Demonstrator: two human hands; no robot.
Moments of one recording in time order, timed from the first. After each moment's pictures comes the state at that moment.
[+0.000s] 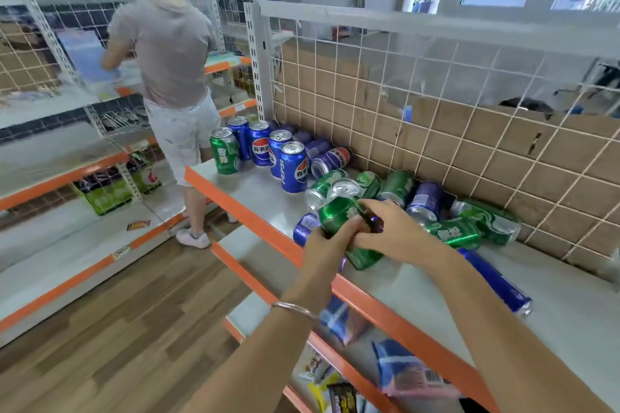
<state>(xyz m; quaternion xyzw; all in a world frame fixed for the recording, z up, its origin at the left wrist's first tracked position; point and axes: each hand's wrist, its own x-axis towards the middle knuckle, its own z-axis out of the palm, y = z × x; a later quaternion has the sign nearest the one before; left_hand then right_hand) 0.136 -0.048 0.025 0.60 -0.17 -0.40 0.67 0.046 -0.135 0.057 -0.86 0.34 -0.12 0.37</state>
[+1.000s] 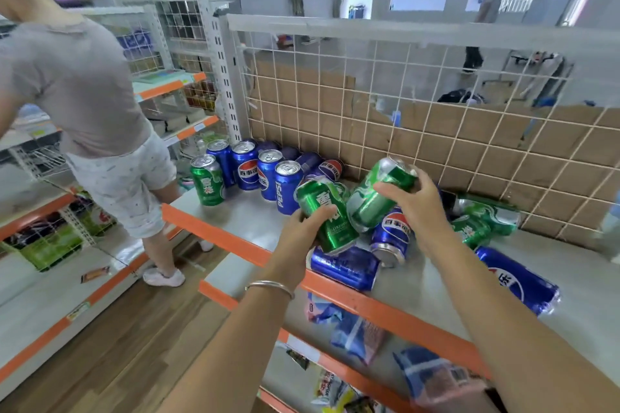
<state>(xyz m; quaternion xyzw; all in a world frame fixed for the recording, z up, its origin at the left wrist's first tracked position) 0.260 -0.072 0.023 0.55 -0.28 -0.50 0.61 0.102 -0.169 0.049 -0.56 0.44 -0.47 0.52</state>
